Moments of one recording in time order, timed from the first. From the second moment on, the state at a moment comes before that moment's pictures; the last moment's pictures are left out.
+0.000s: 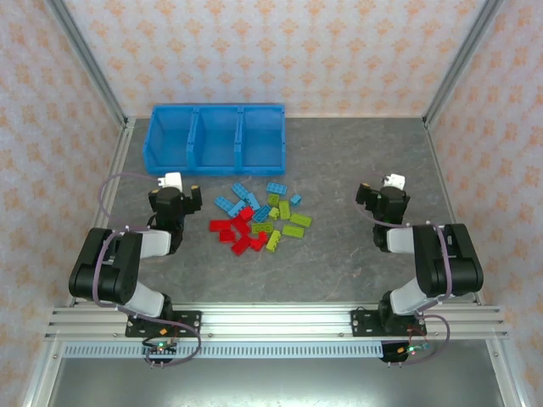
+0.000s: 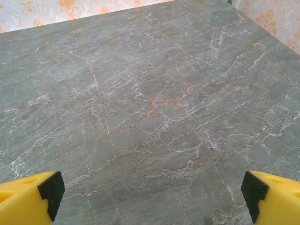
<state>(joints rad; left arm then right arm) -0.05 1.50 0.41 0.64 -0.29 -0.07 0.03 1.53 0.41 0.68 0.21 0.18</state>
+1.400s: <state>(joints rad) -0.56 0.82 0.98 -0.49 -0.03 0.08 0.46 1.39 1.06 -0.79 -0.03 0.71</state>
